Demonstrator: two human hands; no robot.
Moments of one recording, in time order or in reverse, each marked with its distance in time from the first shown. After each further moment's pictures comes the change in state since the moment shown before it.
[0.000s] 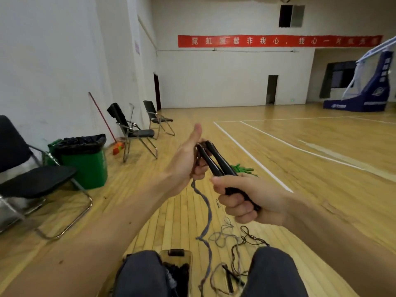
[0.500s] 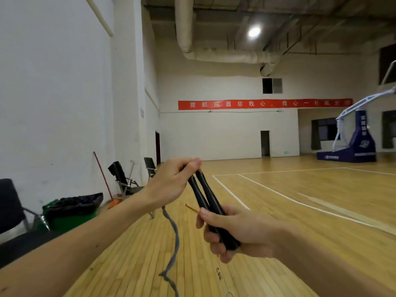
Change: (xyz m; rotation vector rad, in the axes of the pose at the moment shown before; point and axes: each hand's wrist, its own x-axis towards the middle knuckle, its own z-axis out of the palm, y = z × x) left_hand 0.024 0.119 -0.018 0.637 0.086 0.508; right_hand -0.030 -0.086 0.015 -0.167 0.020 -0.119
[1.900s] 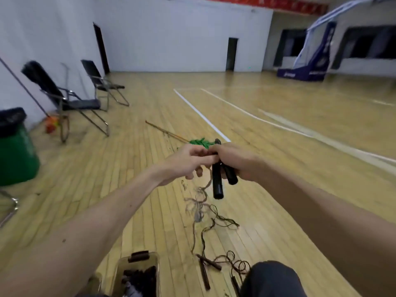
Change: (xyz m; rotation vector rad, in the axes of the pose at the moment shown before) left_hand 0.015 -0.239 0.191 -0.398 -0.562 -0.577; right_hand 0.175 0.156 -0.169 -0.238 0.646 0.349
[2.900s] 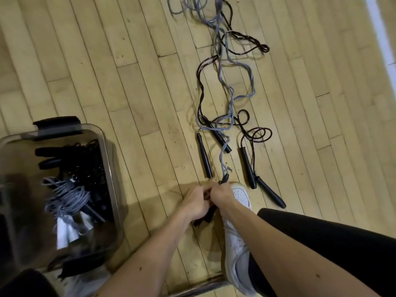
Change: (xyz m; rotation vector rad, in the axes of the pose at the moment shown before) left_hand 0.005 -0.539 0.349 -0.182 -0.483 -0.912; right_hand 0.106 0.575 0.282 0.087 0.093 1.315
